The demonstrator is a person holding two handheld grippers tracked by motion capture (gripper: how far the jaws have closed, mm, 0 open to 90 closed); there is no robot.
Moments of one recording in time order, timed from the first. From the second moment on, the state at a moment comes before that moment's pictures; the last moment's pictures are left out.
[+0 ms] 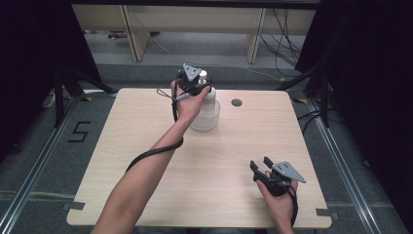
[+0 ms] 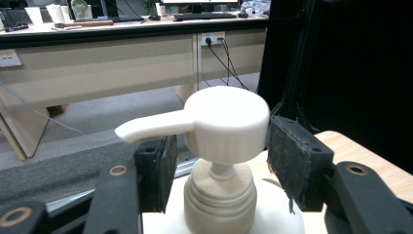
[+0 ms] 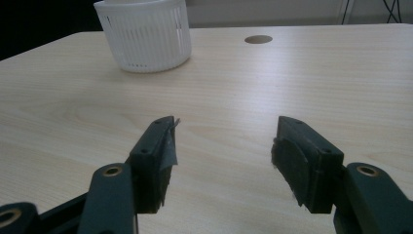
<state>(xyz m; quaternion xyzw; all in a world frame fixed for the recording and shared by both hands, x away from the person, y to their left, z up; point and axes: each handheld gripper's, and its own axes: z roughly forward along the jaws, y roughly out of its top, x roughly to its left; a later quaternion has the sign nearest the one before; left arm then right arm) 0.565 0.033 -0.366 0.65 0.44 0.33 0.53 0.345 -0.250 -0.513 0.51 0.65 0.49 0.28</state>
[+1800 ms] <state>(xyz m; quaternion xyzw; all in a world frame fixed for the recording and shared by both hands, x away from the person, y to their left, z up) 0.512 0.086 -0.384 0.67 0.43 0.30 0.52 0.347 -0.251 -0.515 0.50 0.64 0.50 0.28</state>
